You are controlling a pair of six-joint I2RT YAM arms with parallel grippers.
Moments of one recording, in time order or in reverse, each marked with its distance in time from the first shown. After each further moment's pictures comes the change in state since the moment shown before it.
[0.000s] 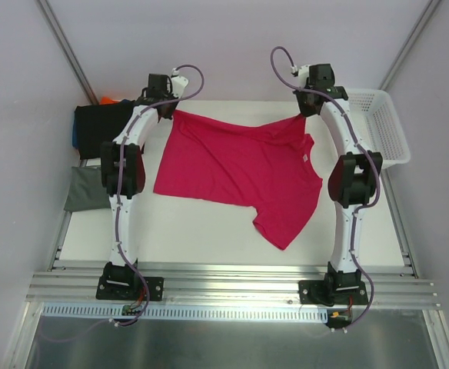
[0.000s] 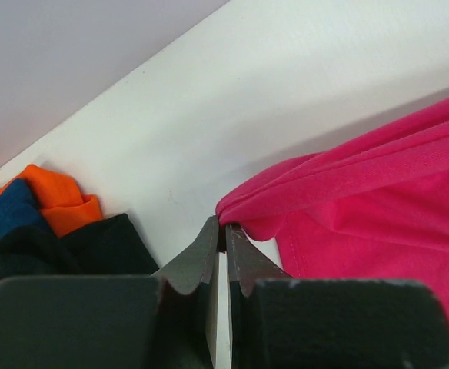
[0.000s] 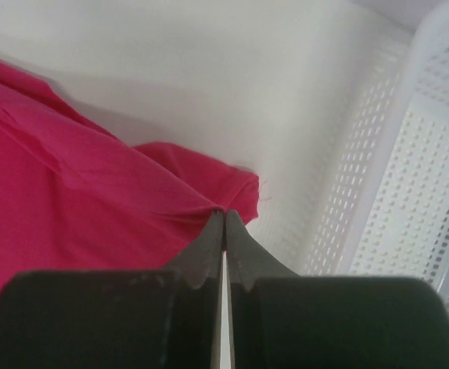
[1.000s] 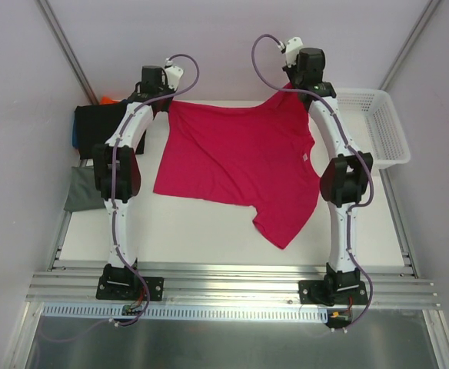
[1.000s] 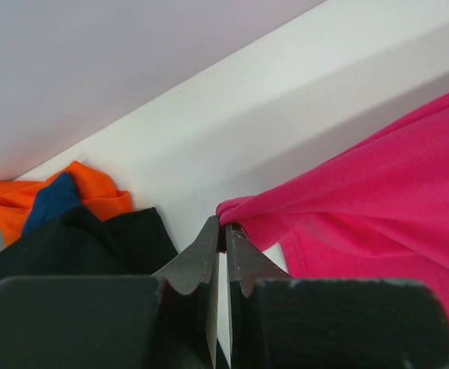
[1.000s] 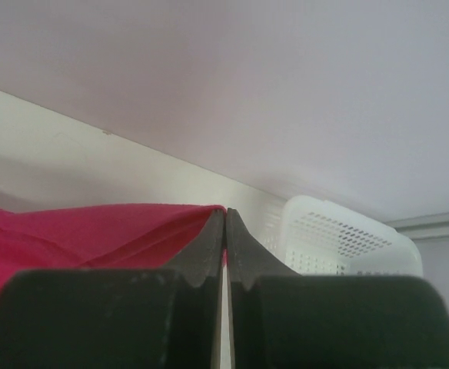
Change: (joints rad) left arm 0.006 -0.106 -0.040 0.024 -0.002 -0.050; right arm 0.081 0.062 0.170 0.346 0.153 -0.166
